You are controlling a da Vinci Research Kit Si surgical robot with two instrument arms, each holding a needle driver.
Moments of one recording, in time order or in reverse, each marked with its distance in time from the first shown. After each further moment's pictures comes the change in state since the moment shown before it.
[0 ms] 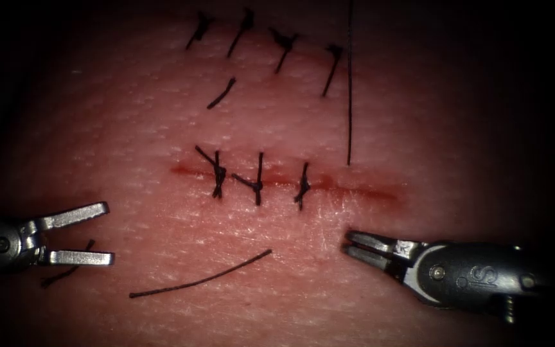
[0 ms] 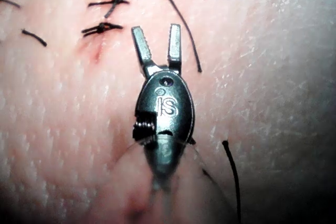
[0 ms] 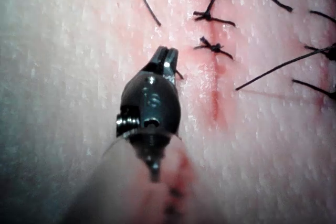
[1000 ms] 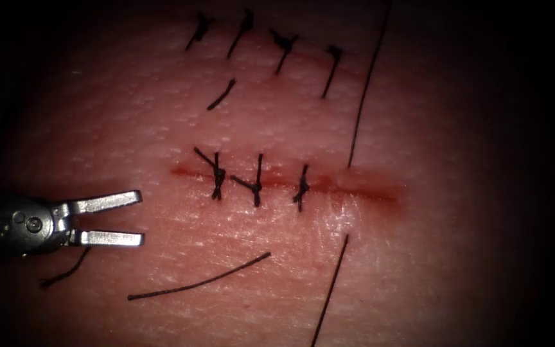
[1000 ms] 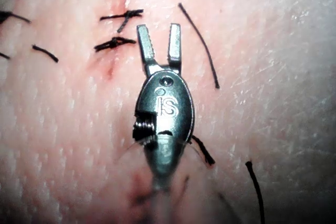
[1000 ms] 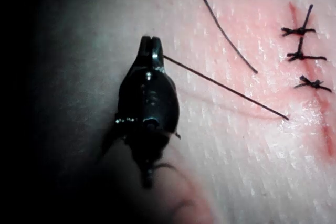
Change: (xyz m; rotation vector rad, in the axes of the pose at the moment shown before) right arm 0.008 -0.017 -0.004 0.277 0.043 0.196; left arm -0.001 -0.001 0.003 -0.007 0.008 0.020
